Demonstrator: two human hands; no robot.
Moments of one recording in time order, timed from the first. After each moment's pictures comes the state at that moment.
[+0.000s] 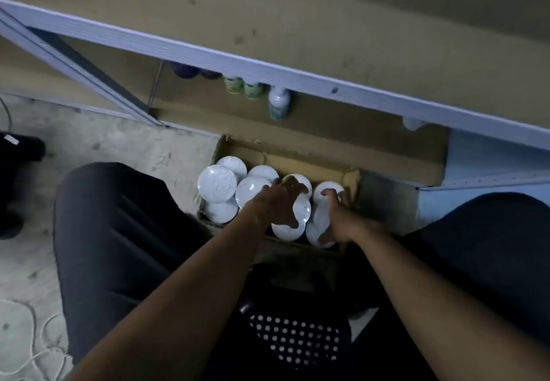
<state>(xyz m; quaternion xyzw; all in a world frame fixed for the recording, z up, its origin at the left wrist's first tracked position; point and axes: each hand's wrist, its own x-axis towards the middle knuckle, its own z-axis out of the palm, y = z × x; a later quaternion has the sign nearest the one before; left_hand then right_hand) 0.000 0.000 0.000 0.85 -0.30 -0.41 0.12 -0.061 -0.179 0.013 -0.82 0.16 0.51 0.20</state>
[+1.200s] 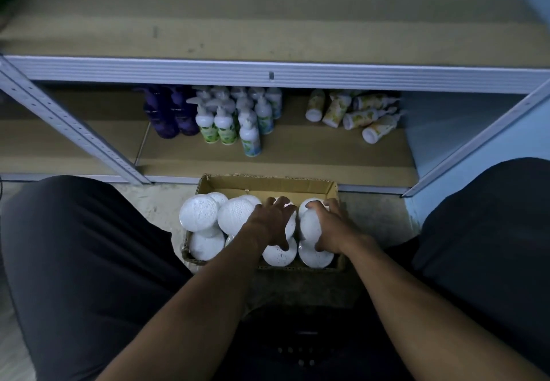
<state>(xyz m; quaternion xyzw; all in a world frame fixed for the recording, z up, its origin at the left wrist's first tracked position) -0.037 -0.023 -0.028 0.88 -0.38 -0.29 -0.04 -0.121 -0.187 -0.021 -0.92 0.16 0.28 0.23</state>
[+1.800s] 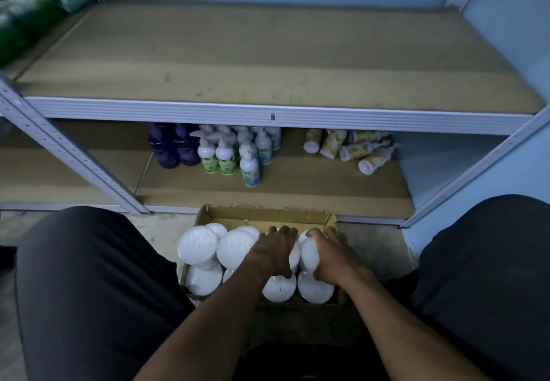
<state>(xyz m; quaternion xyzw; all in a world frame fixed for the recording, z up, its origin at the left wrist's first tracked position) -0.032 -0.035 -0.026 0.89 -0.36 -0.29 0.01 -0.115 -0.182 -0.006 -0.94 0.15 0.25 0.19</state>
